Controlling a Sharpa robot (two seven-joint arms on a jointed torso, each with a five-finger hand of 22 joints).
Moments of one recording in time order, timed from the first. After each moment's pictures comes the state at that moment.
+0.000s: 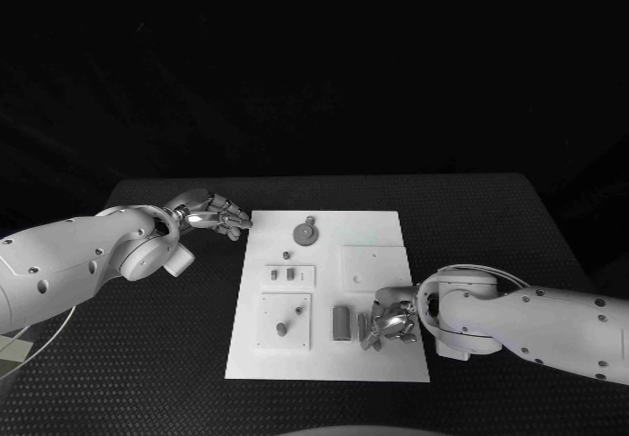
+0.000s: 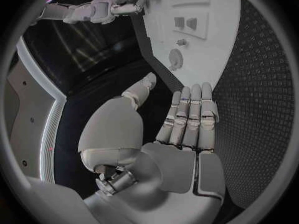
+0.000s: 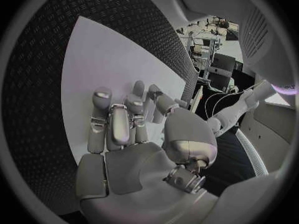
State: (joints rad) left arm 1.26 -0.86 -0.12 1.26 -0.59 -0.08 0.08; left_hand 1.06 -0.15 0.48 -0.17 0.05 0.79 0.20 0.29 0.52 1.03 0.17 0.07 0.24 0.84 0.15 0.43 0.59 0.07 0.92 0.05 0.07 0.91; right arm 1.15 -0.83 -0.22 1.65 -1.15 0.10 -0.43; right_hand 0.76 0.00 0.58 -0.29 0.05 1.16 0.04 0.24 0.82 1.29 -0.06 0.99 1.20 1.37 -0.16 1.44 1.18 0.24 1.23 -0.04 0.88 1.31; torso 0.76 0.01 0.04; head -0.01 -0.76
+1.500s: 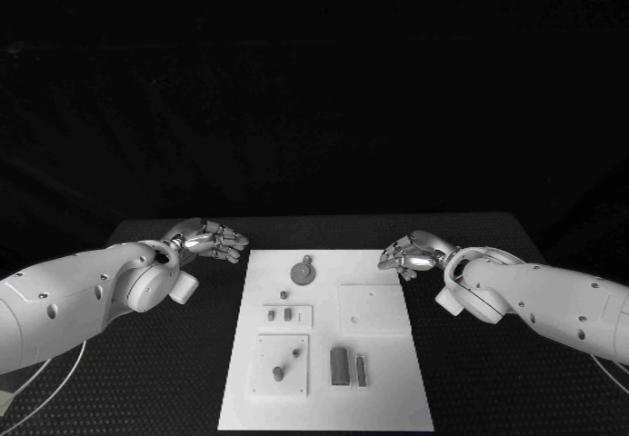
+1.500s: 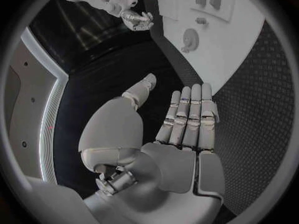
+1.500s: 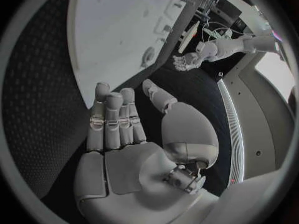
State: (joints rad) left arm 1.26 -0.79 -0.12 1.15 -0.36 -0.14 0.14; left_hand 1.06 -0.12 0.47 -0.17 0.05 0.80 0.16 0.30 0.52 1.03 0.15 0.07 0.23 0.83 0.14 0.41 0.60 0.06 0.90 0.05 0.07 0.90; right arm 1.21 -0.76 -0.14 1.18 -0.80 -0.28 0.09; right_hand 0.91 -0.09 0.62 -0.28 0.05 0.94 0.13 0.15 0.81 1.06 0.03 0.76 1.05 1.11 -0.07 1.09 0.89 0.26 1.01 0.05 0.65 1.22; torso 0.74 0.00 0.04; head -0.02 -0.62
